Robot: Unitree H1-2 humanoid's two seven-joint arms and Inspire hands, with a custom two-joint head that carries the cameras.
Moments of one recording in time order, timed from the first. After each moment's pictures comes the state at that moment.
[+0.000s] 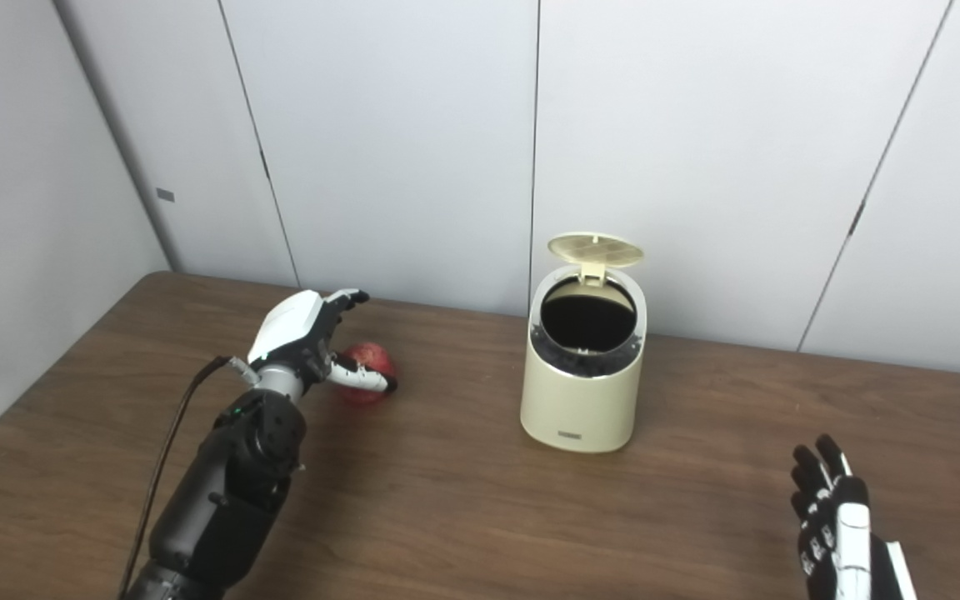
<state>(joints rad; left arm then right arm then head) -0.43 0.28 -0.03 0.07 0.81 0.47 -0.17 0.04 -0.05 -0.08 -0.34 0.14 0.23 0.01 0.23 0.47</state>
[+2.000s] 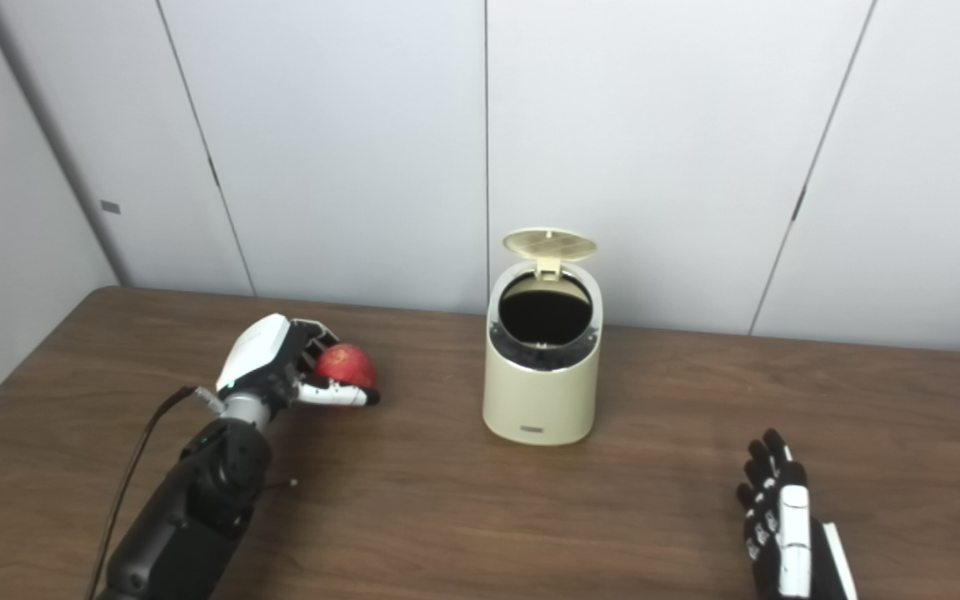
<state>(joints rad) -0.42 0.31 -0.12 0.17 0.68 0.37 0.00 0.04 -0.04 -0.09 -0.22 0.18 0.17 0.01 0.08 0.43</state>
